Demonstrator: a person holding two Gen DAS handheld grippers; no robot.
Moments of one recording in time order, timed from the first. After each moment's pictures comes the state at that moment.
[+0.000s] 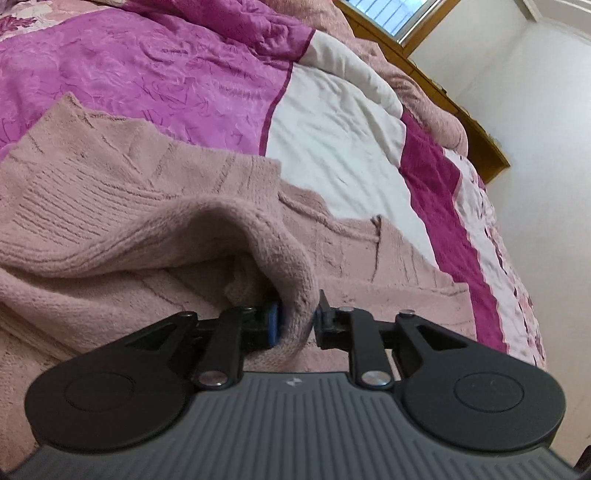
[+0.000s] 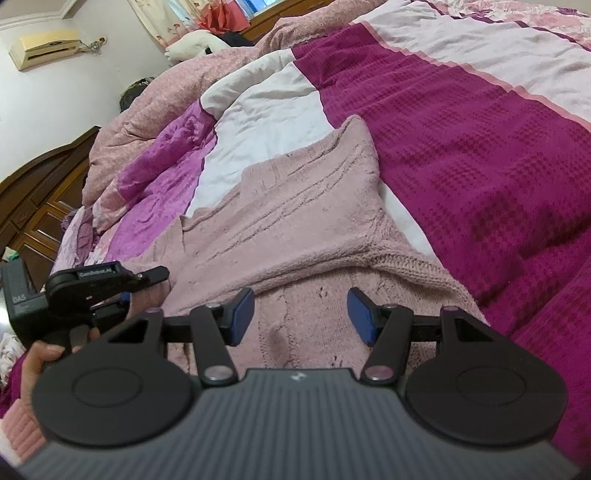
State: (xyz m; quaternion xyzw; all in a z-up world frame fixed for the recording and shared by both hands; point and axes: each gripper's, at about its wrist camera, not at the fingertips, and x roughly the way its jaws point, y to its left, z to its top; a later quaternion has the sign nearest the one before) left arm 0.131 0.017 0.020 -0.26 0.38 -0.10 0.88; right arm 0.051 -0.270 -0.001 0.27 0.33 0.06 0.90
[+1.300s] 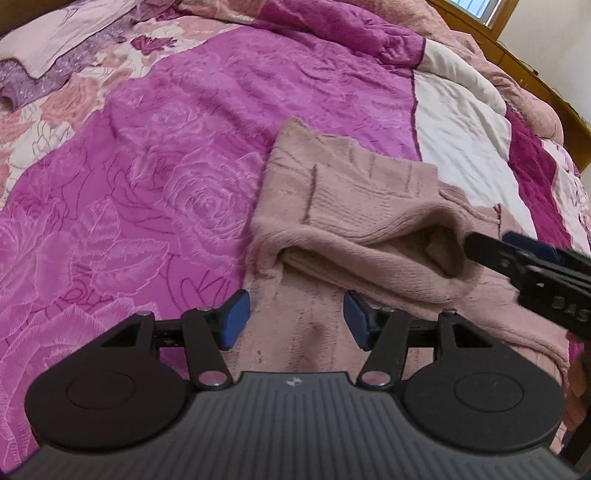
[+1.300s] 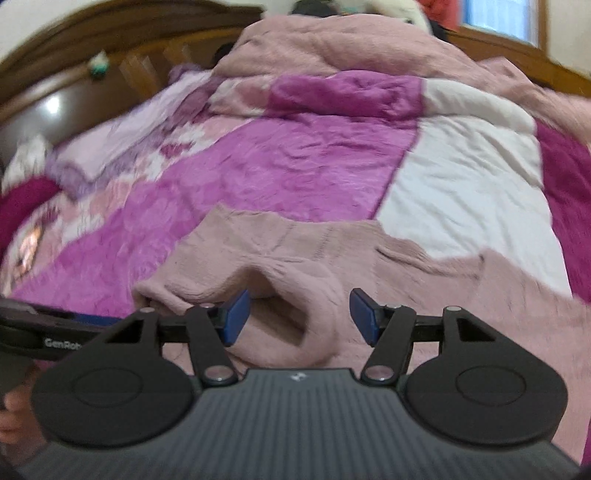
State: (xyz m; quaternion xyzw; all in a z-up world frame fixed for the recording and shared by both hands) left arm 0.037 0.119 0.061 -0.18 0.44 0.07 0.87; right arm 0.140 -0.053 0.071 -0.06 0.33 0.26 0.91
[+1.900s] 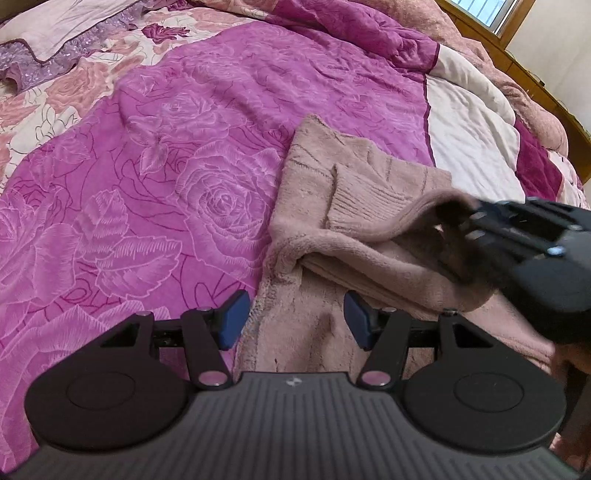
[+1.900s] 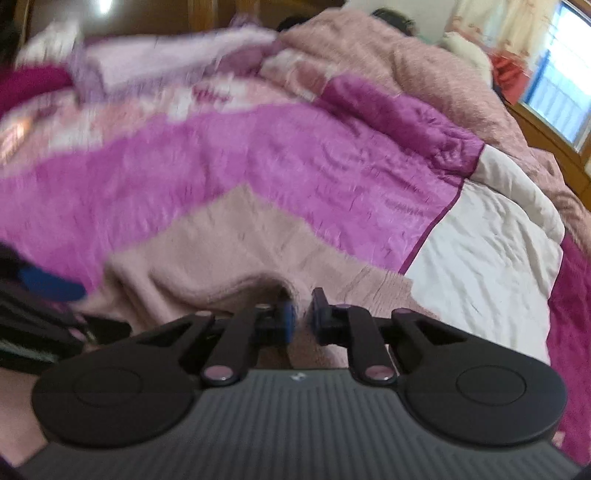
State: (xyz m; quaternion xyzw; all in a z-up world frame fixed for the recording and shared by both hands) left arm 0.041 0.132 0.051 -0.20 0.44 0.08 0.87; right arm 0.155 0.009 0.063 -0.22 0.28 0.28 0.89
